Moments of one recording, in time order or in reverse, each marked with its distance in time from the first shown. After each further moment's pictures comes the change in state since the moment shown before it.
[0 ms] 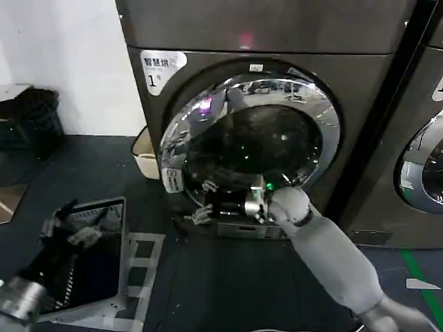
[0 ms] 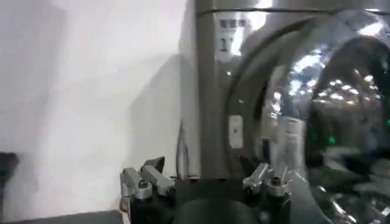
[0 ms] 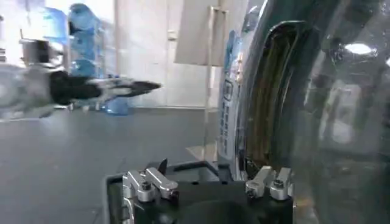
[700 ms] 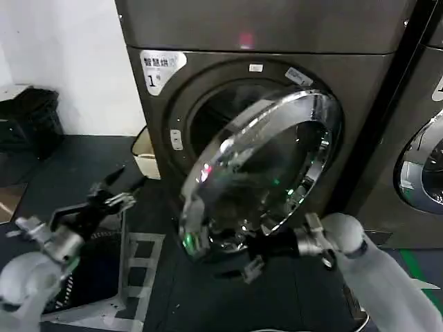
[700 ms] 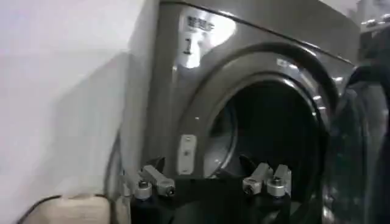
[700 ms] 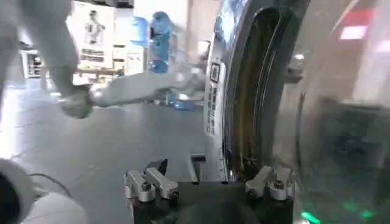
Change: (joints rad) left arm -0.370 0.270 0.526 0.259 -0.240 -0.100 -0.032; right arm -0.358 -0.188 0.360 0.137 0.013 0.126 -0.410
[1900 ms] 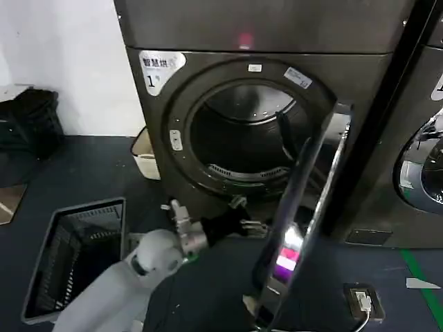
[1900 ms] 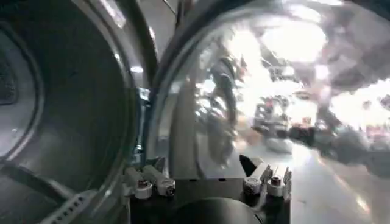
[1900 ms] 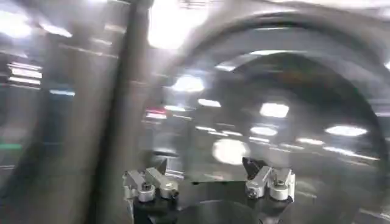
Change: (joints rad) left arm -0.460 -0.224 0.763 0.124 0.131 -0.076 0.071; right arm -0.381 0.171 1.360 -0.224 -0.125 -0.039 1.025
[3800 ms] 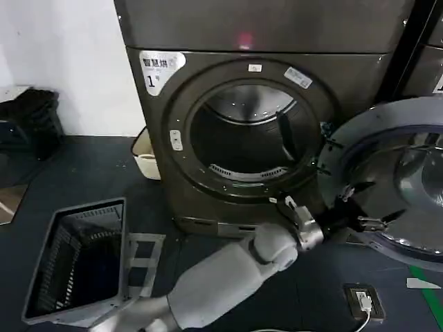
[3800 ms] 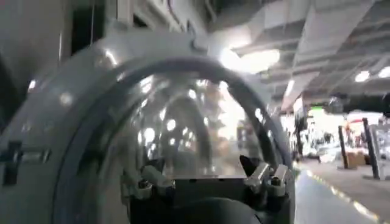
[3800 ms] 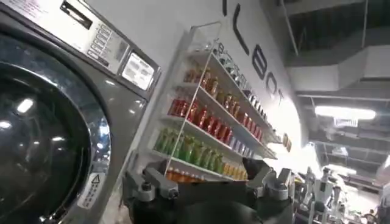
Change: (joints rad) left arm -0.206 -0.480 0.295 0.378 0.187 -0.452 -0.196; right arm -0.181 0.020 0.321 0.102 -0.088 0.009 0.076
